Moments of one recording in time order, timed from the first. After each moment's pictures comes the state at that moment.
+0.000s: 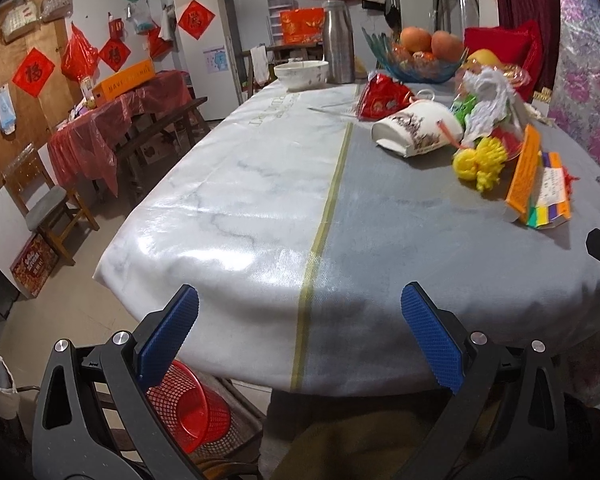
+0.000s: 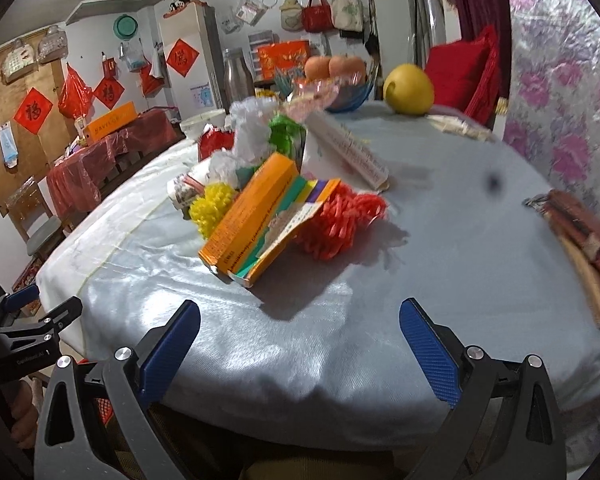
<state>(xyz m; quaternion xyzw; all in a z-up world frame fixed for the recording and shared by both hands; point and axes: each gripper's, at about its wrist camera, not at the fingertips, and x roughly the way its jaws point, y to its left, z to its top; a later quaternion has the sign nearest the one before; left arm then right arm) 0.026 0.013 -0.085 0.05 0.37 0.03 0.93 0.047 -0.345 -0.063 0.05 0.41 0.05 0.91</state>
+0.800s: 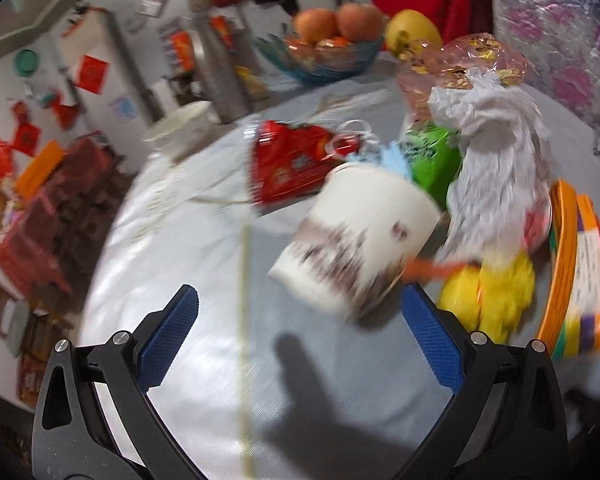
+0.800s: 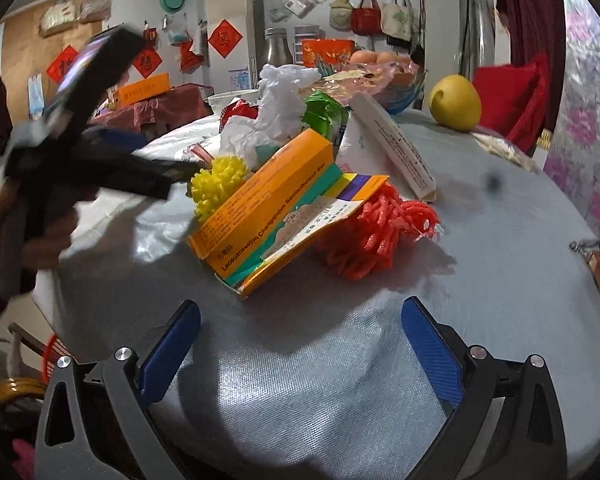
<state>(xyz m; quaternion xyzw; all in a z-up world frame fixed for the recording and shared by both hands) 0.199 -0.067 -0.070 0.17 0.38 -0.12 0.90 0.076 -0.329 -0.089 -0.03 0.40 0.11 0.91</state>
